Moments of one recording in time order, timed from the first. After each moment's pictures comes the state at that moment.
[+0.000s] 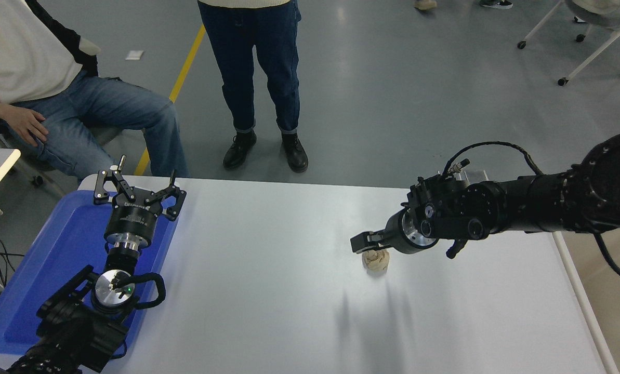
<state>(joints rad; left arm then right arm) -0.51 0.13 -1.12 -0.54 -0.09 -0.62 -0.35 1.38 -0.03 -0.90 0.94 -0.39 0.13 -0.07</state>
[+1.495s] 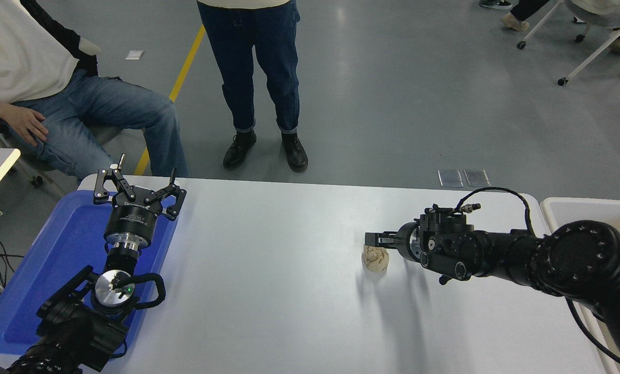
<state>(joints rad) -0.51 0.13 -1.12 -0.54 -0.09 -0.62 -0.35 1.09 0.00 -0.75 0.58 -0.52 0.03 -0.07</state>
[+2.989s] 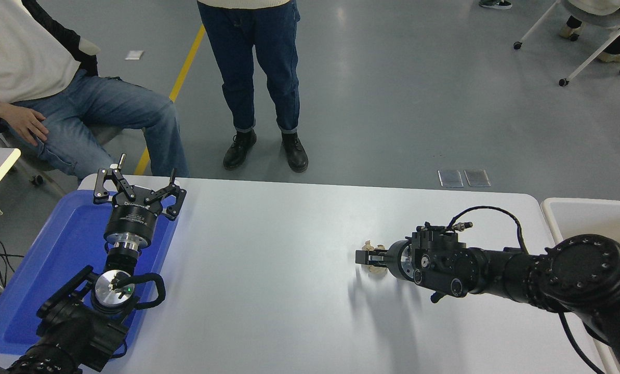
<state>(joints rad) -0.51 0.13 -1.12 -0.54 -0.09 -0.62 -0.35 1.02 0.00 -0.64 0.66 -0.59 0.03 -0.15</state>
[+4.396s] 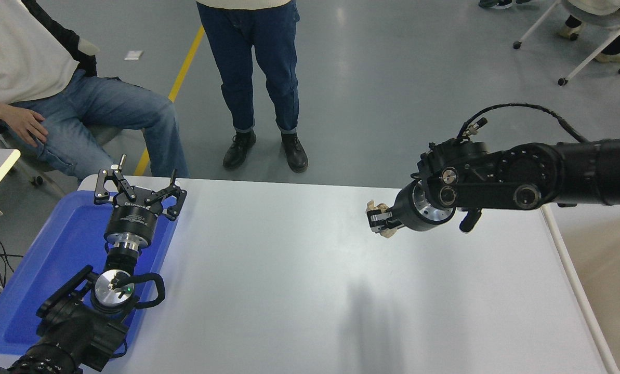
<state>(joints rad) -0.51 0.13 -1.12 -0.54 -0.09 -0.62 -0.35 1.79 -0.30 -0.68 1.28 -0.47 0.47 -0.31</state>
